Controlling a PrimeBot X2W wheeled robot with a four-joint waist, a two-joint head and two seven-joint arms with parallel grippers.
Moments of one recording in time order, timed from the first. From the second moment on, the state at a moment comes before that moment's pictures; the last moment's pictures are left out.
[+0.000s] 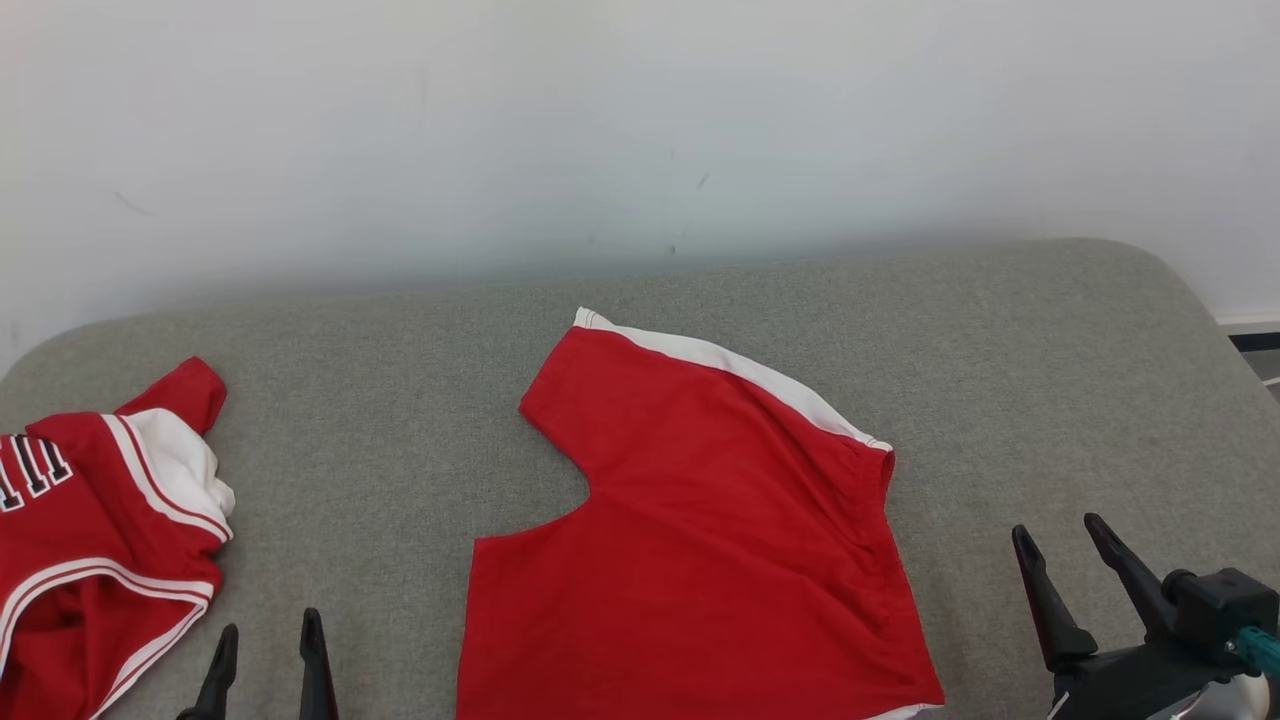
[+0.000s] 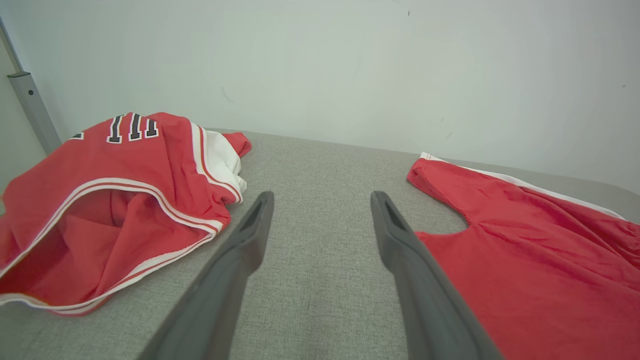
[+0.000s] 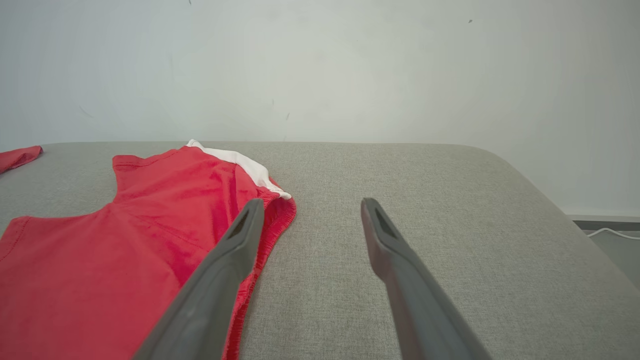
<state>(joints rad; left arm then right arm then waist) 0.12 0.10 -0.11 0.09 -0.21 0.12 -0.19 -0.05 -0.49 0.39 0.18 0.65 -0.12 -0.26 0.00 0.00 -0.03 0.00</state>
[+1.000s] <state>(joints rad) 0.14 0.11 -0.16 0.07 -0.13 0.12 -0.08 0.02 -0.47 0.37 0.18 0.59 -0.12 -0.22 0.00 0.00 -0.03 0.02</state>
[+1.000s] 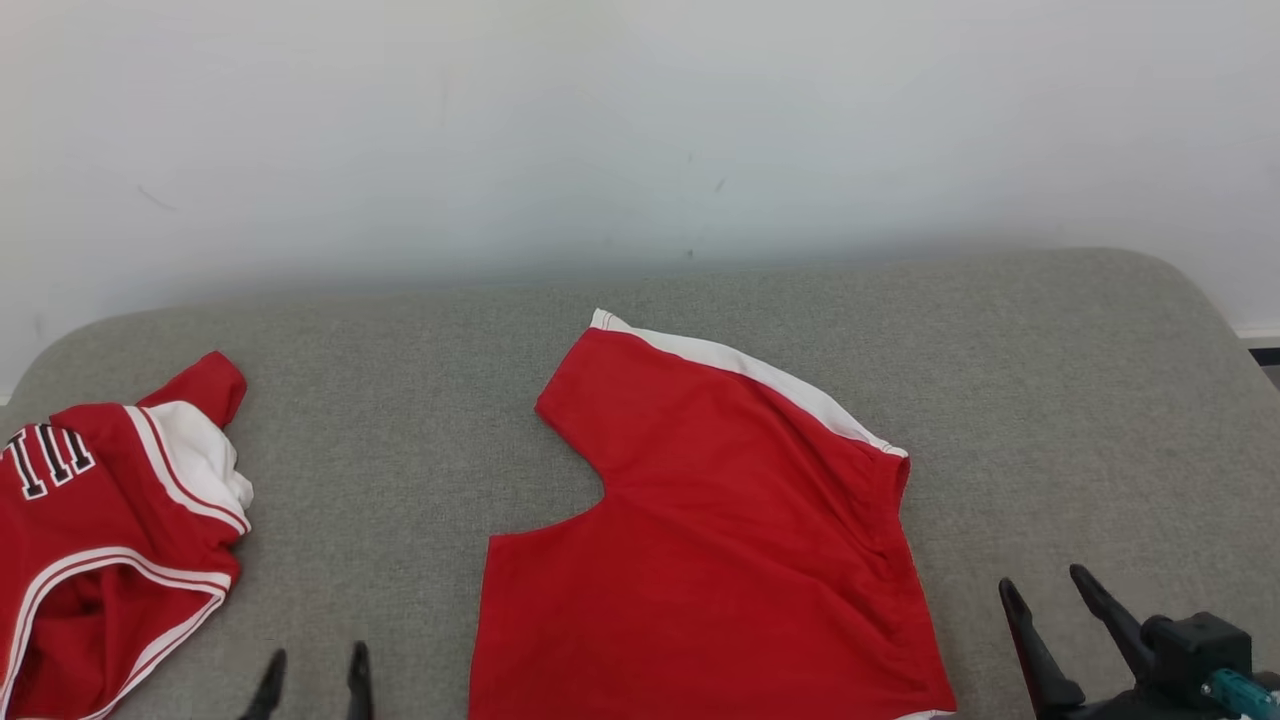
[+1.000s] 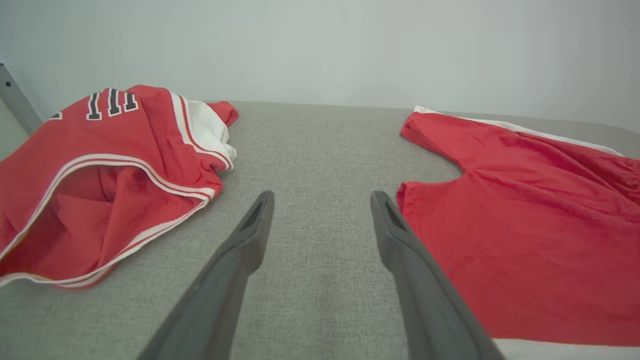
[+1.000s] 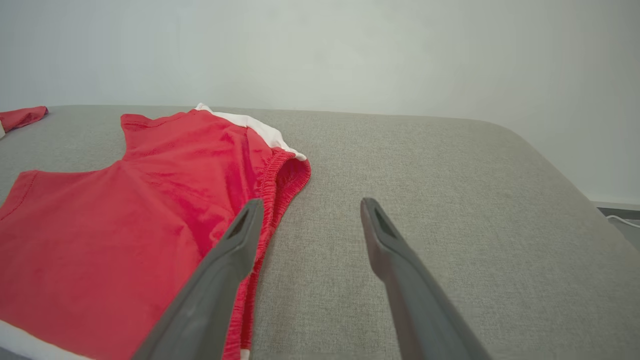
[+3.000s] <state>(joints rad) -0.01 0.07 -0.32 0.34 -0.28 -0.06 0.21 -0.03 -0.44 0.50 0.22 0.69 -0.05 0.14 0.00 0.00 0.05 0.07</state>
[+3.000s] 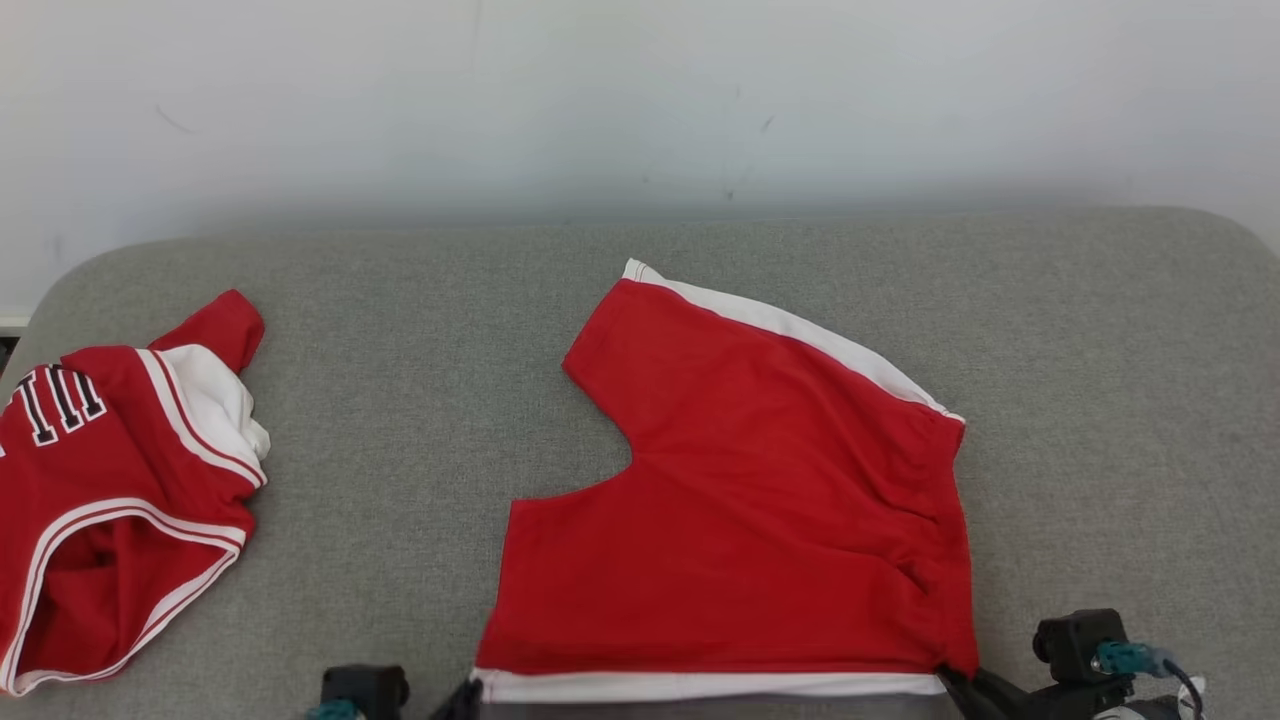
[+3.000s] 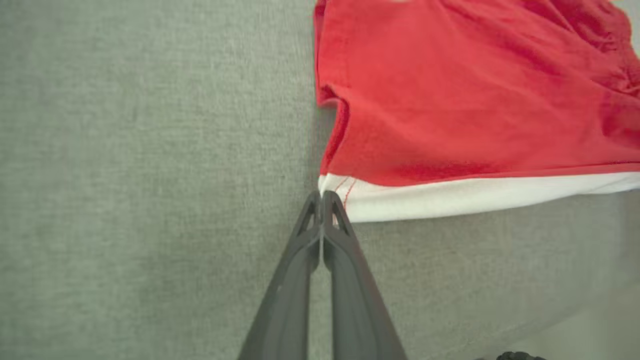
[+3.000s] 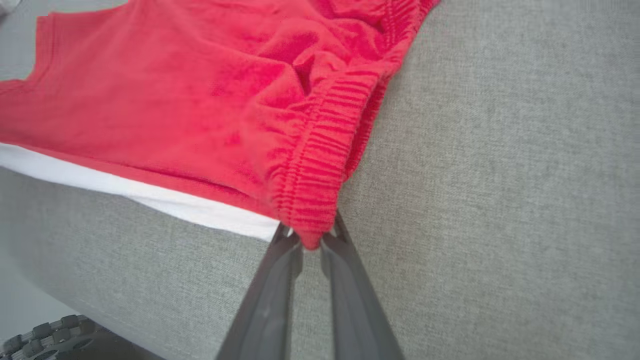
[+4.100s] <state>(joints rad) -0.50 0.26 -0.26 0.14 -0.42 -0.12 0.36 -0.28 -0.46 0.35 0.01 1.00 0.03 0.30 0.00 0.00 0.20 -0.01</state>
